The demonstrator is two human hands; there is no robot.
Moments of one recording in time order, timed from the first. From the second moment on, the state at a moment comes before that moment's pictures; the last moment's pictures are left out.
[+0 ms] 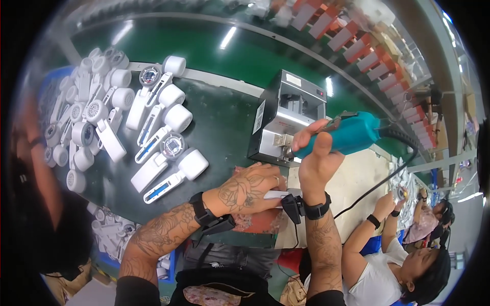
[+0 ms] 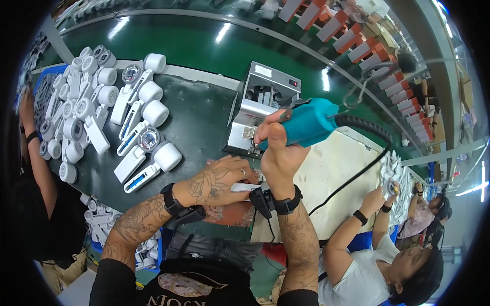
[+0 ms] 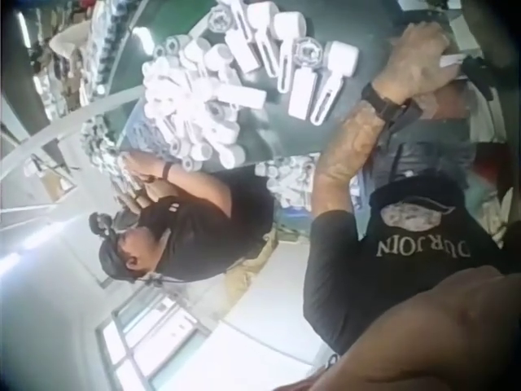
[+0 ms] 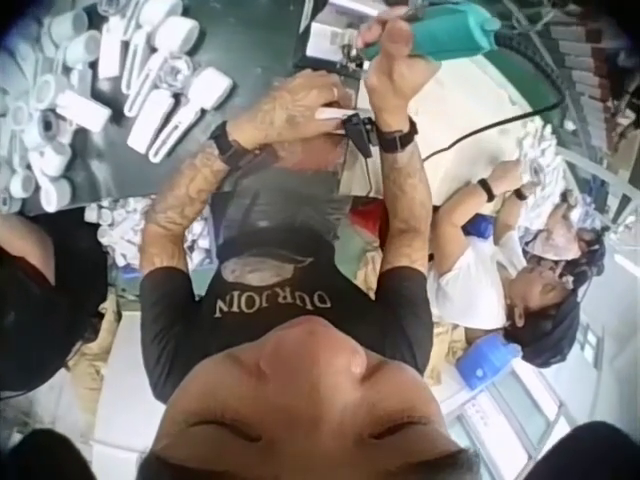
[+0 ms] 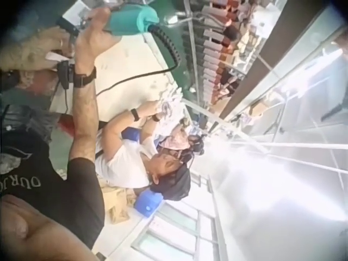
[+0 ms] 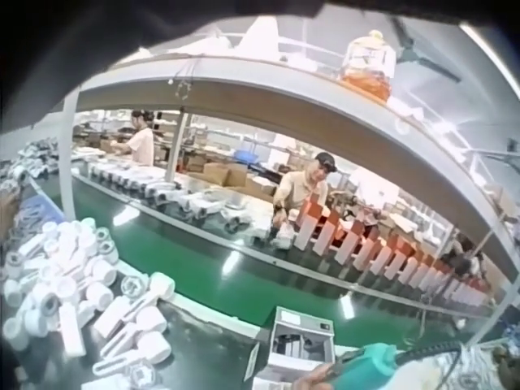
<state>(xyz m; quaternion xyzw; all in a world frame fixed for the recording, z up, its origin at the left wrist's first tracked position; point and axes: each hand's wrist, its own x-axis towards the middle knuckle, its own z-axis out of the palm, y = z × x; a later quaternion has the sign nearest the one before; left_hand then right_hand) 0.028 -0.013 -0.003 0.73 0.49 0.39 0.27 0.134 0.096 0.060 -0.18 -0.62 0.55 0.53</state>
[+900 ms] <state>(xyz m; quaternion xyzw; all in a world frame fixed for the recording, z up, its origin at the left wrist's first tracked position) 0.029 -0.013 -0.004 0.71 0.49 0.39 0.31 0.192 0.043 0.049 -0.25 -0.61 0.54 0.52</state>
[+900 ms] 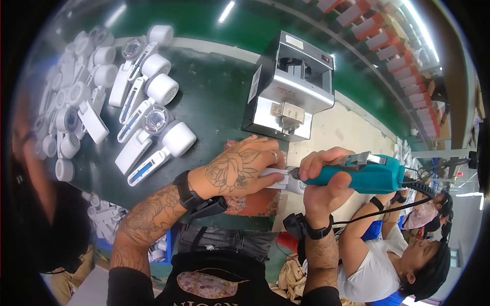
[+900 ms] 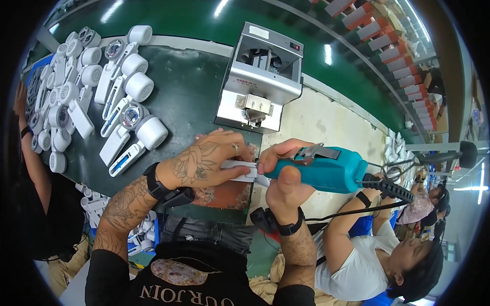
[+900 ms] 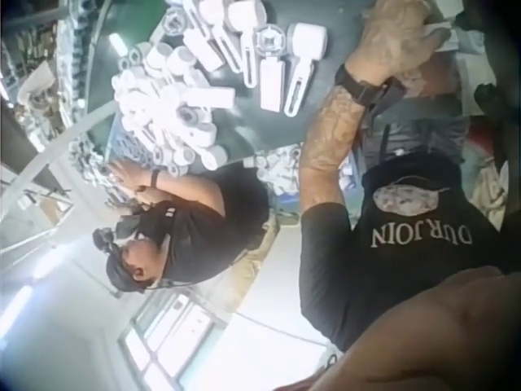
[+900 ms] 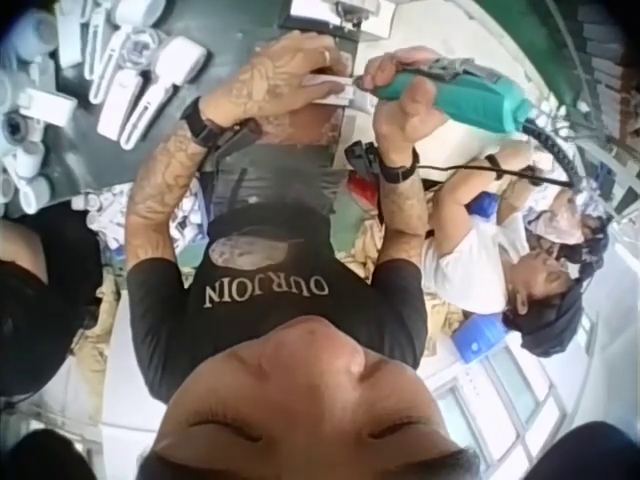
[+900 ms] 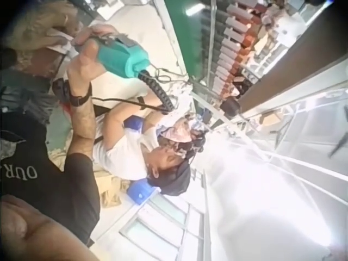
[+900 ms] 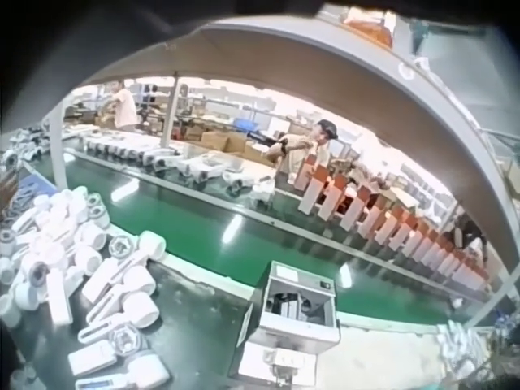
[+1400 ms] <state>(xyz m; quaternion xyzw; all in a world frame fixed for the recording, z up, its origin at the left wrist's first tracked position) 0.027 -0.015 -0.002 0.71 0.51 0.37 0.31 0.188 0.048 0.047 -0.25 -0.60 0.57 0.50</state>
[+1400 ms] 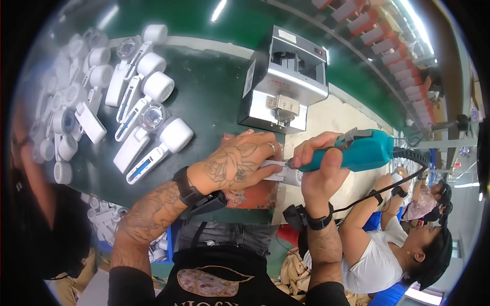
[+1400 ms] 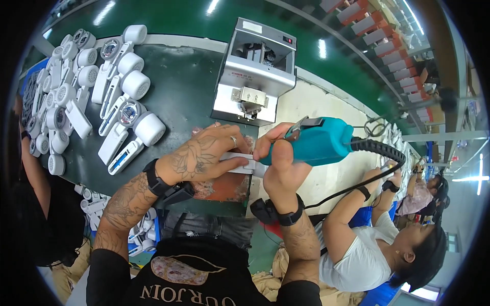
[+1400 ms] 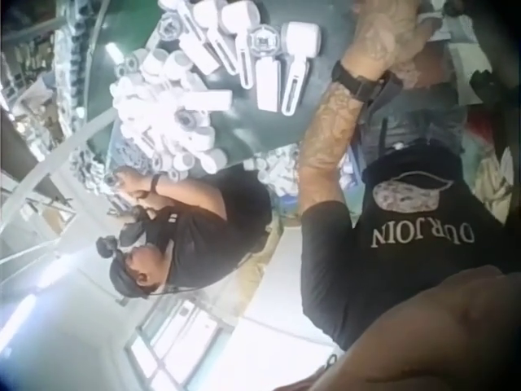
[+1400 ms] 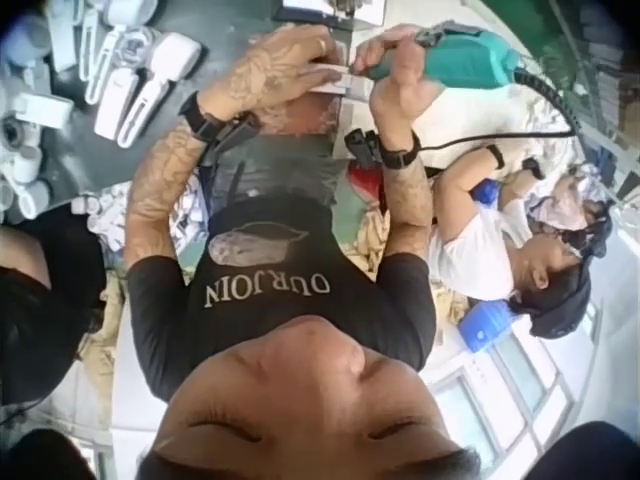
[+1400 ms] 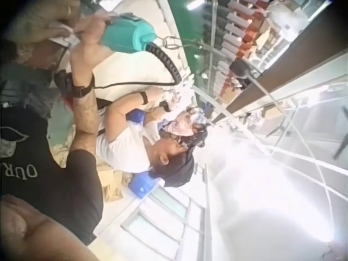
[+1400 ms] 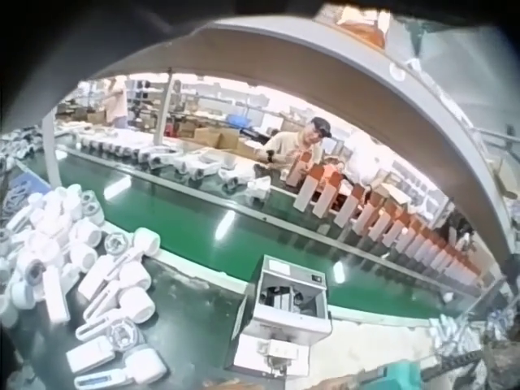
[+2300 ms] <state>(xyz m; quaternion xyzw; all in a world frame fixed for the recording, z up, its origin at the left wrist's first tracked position) 0.031 -0.010 -0.009 0.68 0.50 0.47 0.24 0.193 0.041 0.069 -0.25 -0.61 0.54 0.52</state>
